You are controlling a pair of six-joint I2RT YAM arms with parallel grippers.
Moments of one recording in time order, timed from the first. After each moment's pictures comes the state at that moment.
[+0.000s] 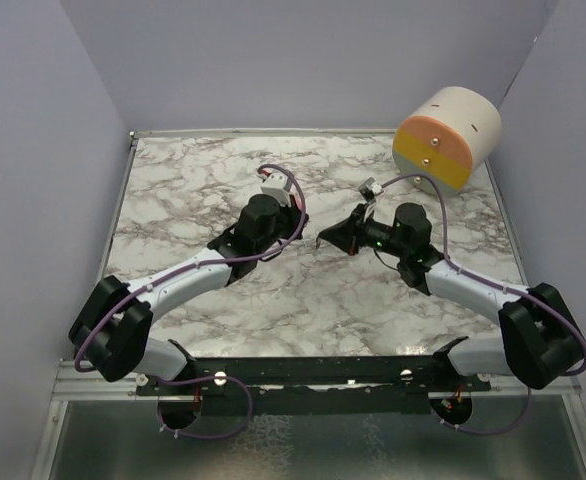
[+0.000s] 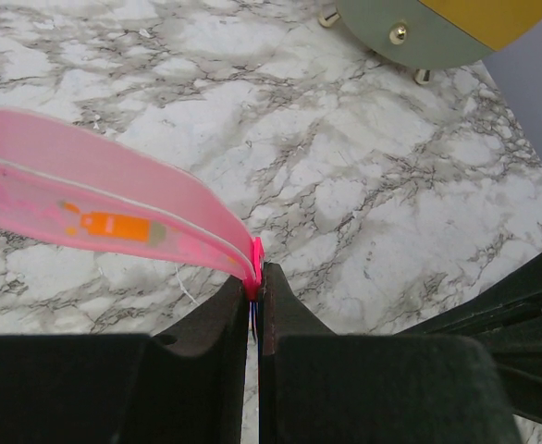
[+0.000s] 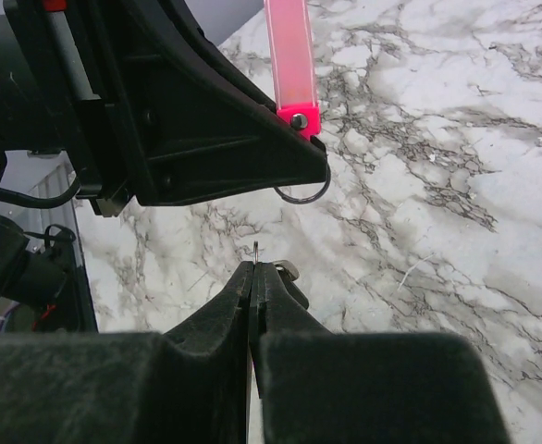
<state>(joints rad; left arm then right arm) -0.71 1.39 0.85 0.22 -0.10 -0.45 0.51 1.31 0.60 0.60 -0.58 0.34</state>
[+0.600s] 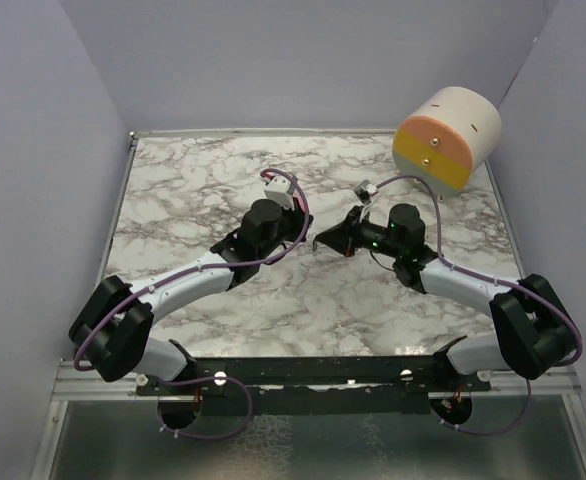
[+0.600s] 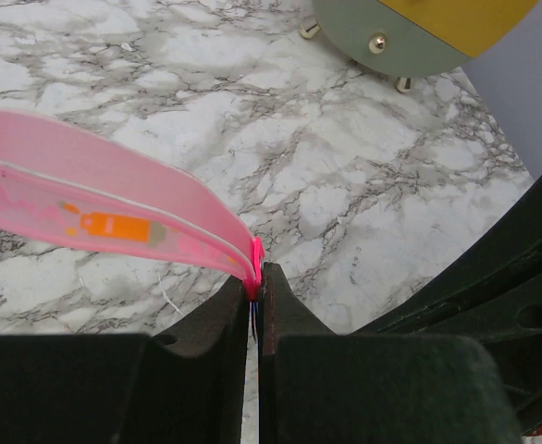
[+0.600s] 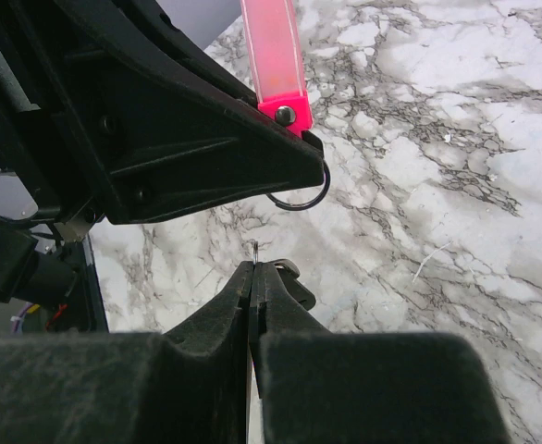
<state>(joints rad) -0.75 1.39 0.83 0.29 -0.13 -0.45 0.52 1.38 0.60 0.63 -0.59 0.39</state>
